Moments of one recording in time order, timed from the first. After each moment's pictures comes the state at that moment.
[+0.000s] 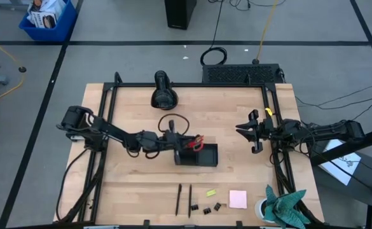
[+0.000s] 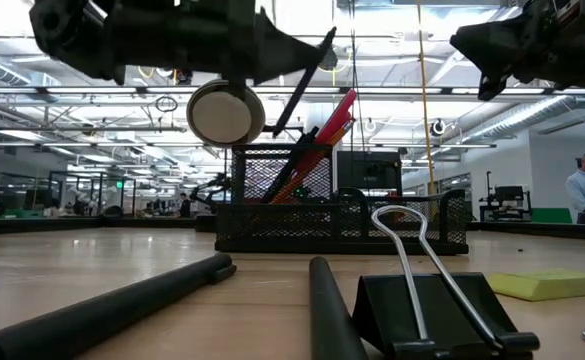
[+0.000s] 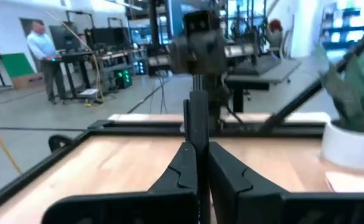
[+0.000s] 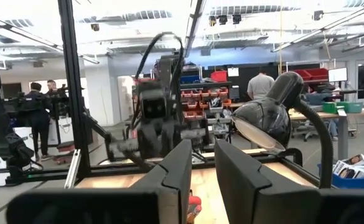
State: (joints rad) left arm -0.18 1.71 0.70 1.03 -0.31 0.07; right arm 0.01 0.42 0.02 0.68 0.05 0.06
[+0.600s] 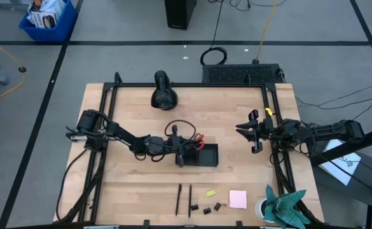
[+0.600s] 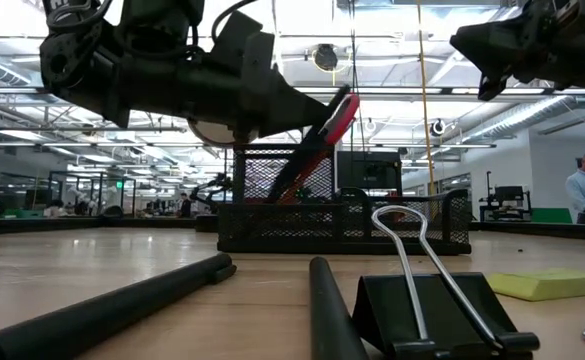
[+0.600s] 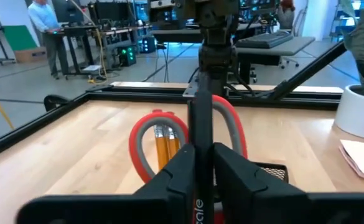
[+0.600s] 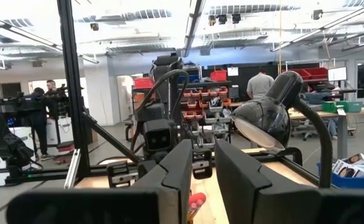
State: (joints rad) left arm -0.18 1.89 0.70 1.13 -0.34 0.00; right arm 0.01 0.42 0.02 0.68 0.05 0.07
